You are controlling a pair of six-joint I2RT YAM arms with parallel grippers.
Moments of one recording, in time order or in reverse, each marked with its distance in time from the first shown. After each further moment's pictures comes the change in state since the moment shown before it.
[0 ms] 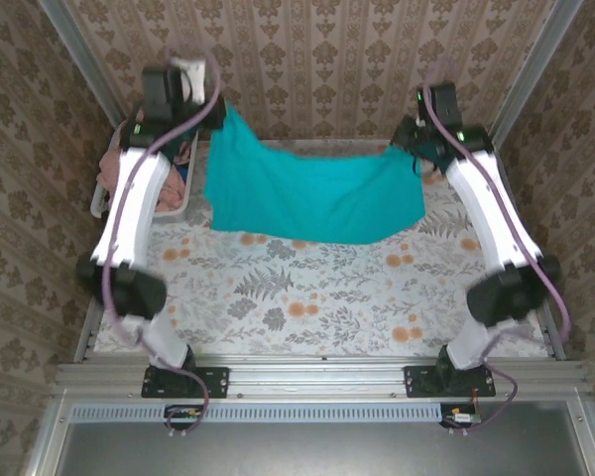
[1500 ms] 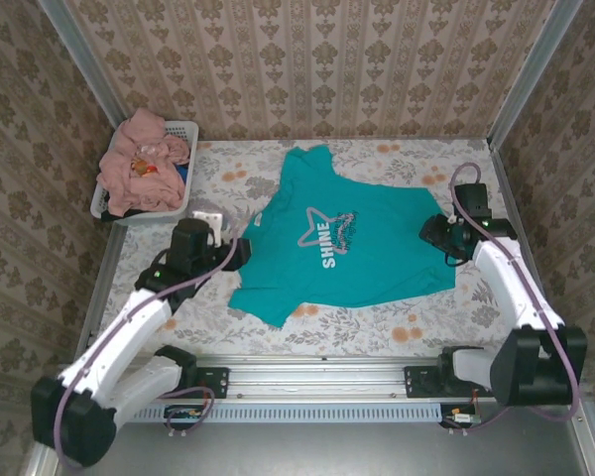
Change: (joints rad) left arm -0.239 -0.888 -1.493 0.341 -0.159 -0.196; right arm -0.198 -0.586 -1.042 0.130 -0.146 -0.048
